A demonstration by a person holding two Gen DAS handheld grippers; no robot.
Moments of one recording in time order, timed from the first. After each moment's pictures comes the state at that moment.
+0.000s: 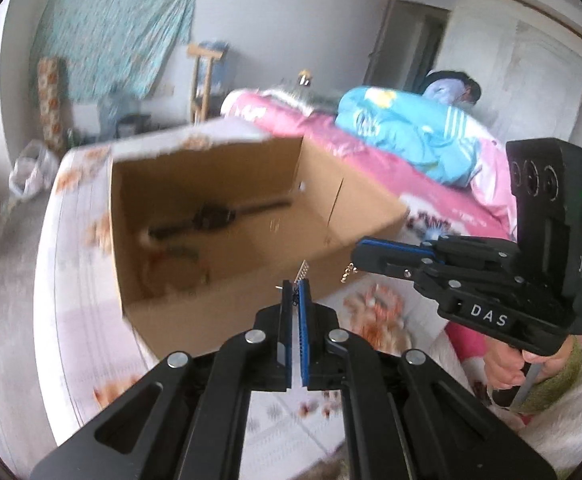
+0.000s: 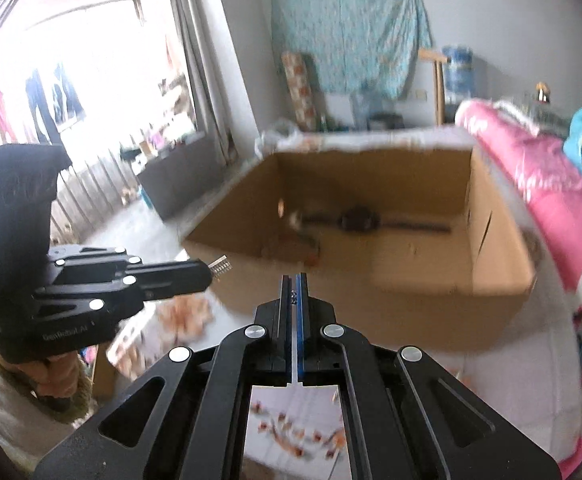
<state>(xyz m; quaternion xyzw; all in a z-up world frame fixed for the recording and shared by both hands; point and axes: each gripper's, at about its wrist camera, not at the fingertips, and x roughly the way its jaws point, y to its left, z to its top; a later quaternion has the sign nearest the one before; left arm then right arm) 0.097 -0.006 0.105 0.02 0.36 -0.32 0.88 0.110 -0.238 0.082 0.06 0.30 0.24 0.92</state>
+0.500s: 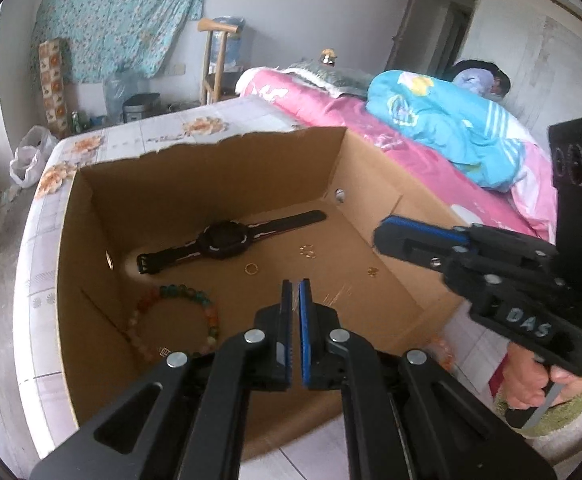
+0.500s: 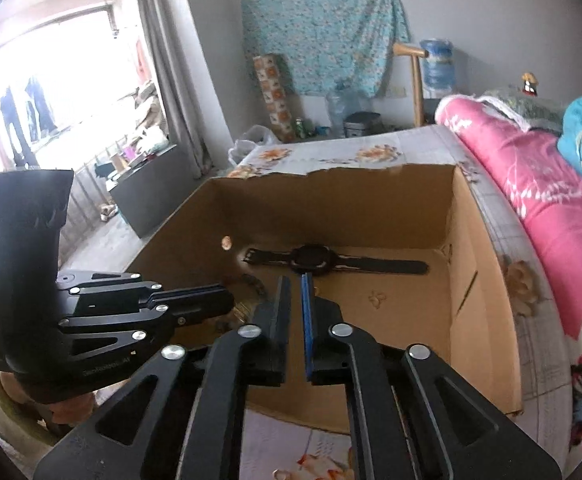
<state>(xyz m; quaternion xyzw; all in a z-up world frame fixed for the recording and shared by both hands) 0.192 -0.042 0.066 0.02 0.41 -0.29 0.87 0.186 -0.258 0.075 0.08 0.32 0.20 0.92</state>
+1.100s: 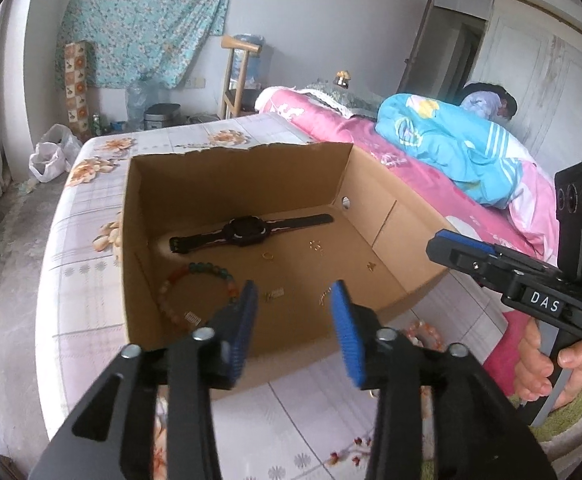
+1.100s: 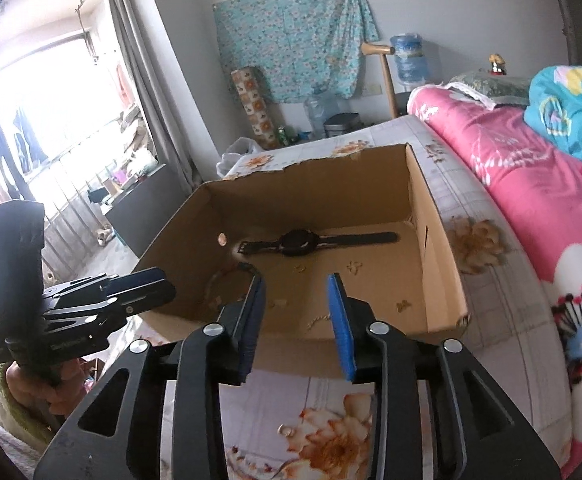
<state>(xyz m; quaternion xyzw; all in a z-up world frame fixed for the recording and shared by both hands) 0.138 -0.006 0.088 0.00 0.38 -0.26 0.89 0.133 -0.286 0.078 0.12 0.31 0.17 0.93</state>
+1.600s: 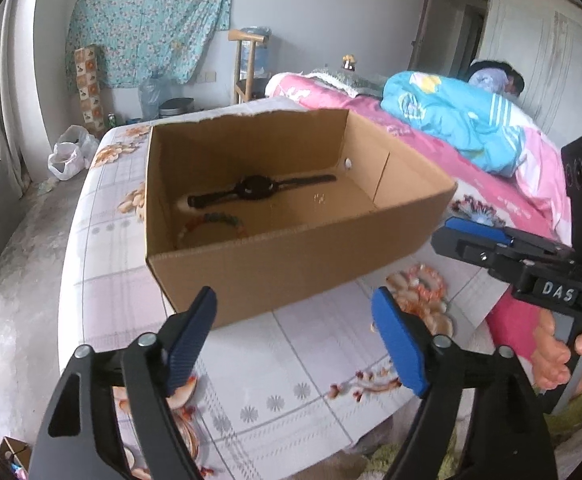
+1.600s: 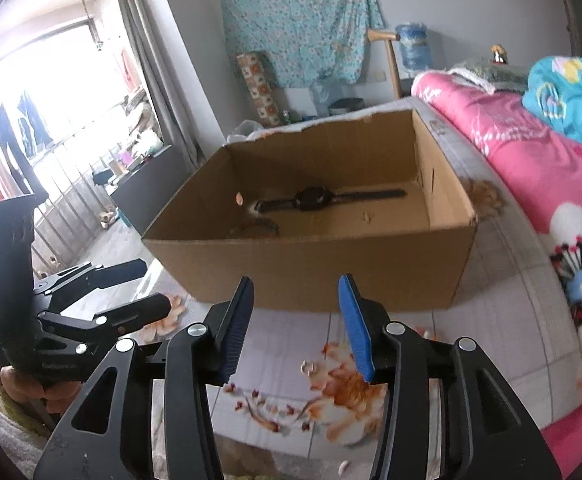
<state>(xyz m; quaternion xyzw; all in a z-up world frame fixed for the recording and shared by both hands) 0.077 -0.001 0.073 0.04 0.39 -0.23 0.89 0.091 -0.274 0.059 0.12 0.34 0.18 0.92</state>
